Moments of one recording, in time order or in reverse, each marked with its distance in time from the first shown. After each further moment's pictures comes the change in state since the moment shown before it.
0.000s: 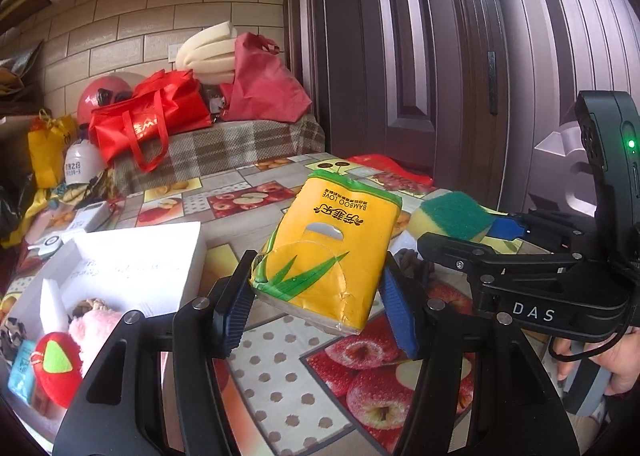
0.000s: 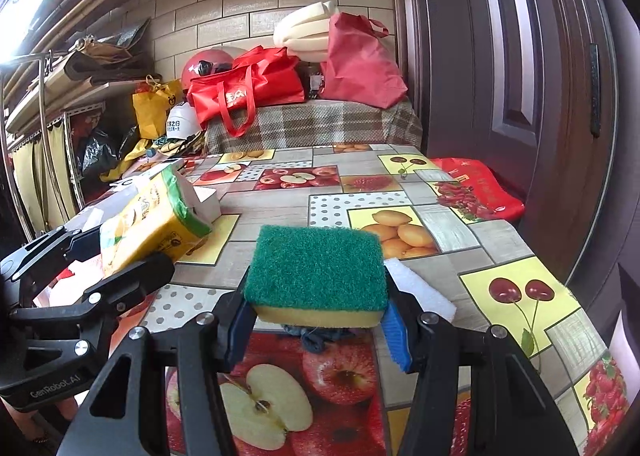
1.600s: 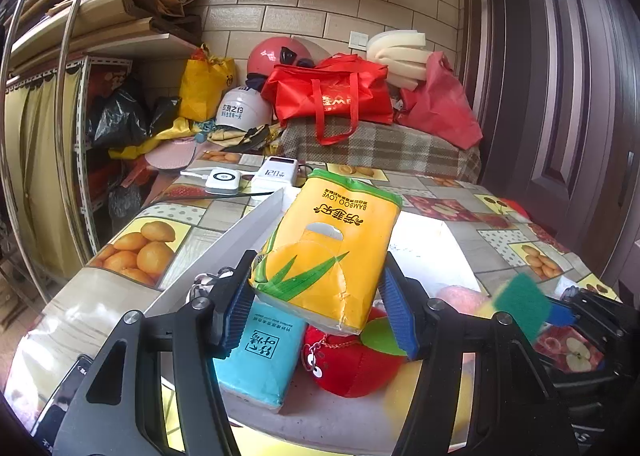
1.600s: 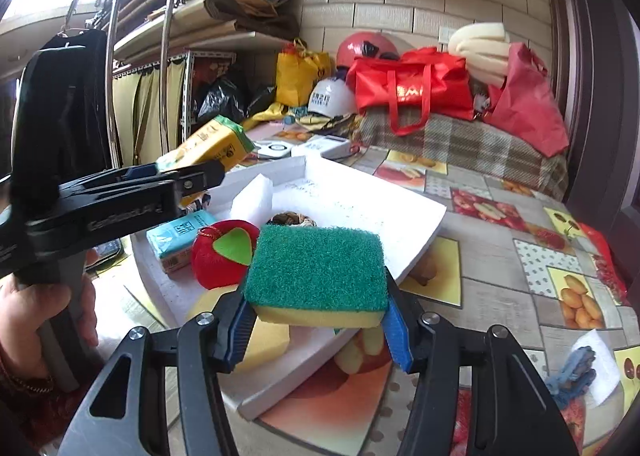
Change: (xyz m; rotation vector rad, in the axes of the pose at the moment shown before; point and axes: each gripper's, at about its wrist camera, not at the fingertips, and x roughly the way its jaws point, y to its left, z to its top) left arm -0.077 0.204 -0.044 -0.325 -0.015 0.370; right arm 0.044 0.193 0.004 -0.287 0.033 0.327
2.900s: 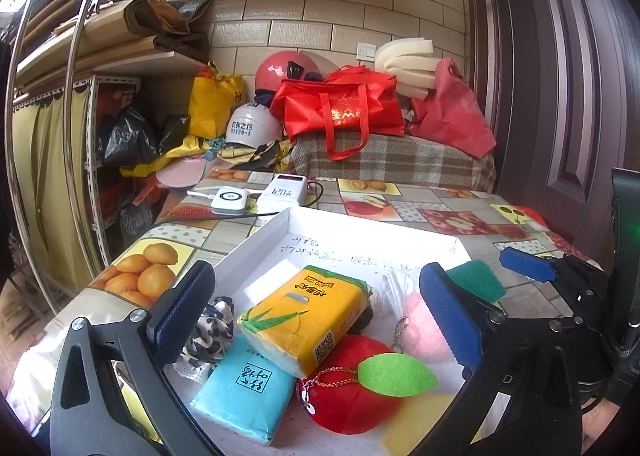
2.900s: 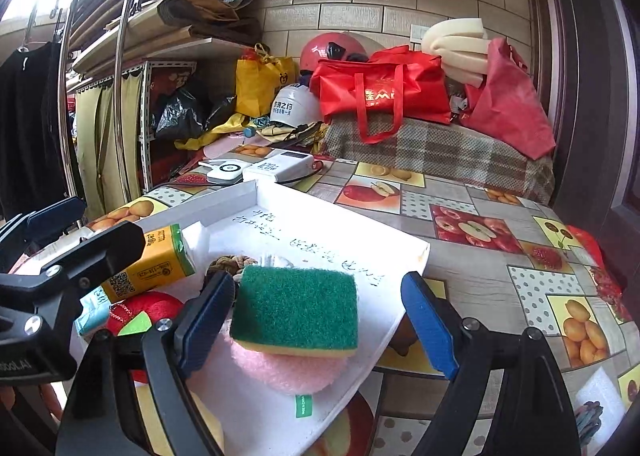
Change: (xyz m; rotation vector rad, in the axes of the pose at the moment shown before) left arm 0.014 -0.014 0.008 0.030 -0.062 0.072; right arm 0.054 -0.023 0.033 0.047 -0.041 -0.110
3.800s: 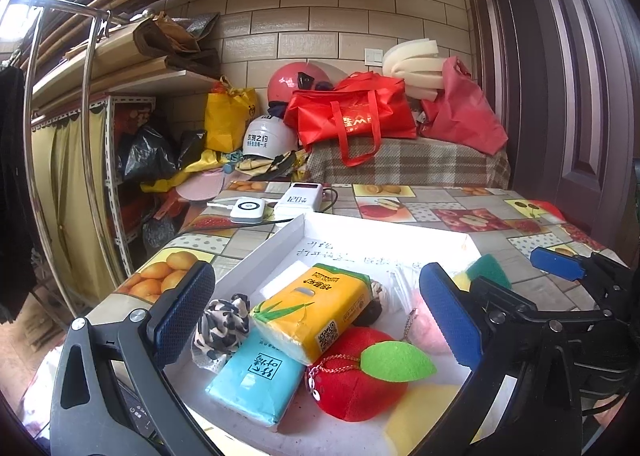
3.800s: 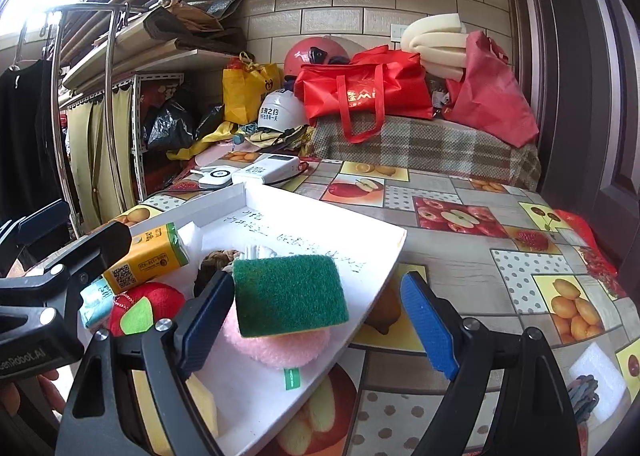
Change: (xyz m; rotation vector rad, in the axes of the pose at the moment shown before) left arm -0.015 -0.013 -0.005 0.046 -0.026 0.088; right arm -0.020 -0.014 -0.011 0.061 -0.012 -0.022
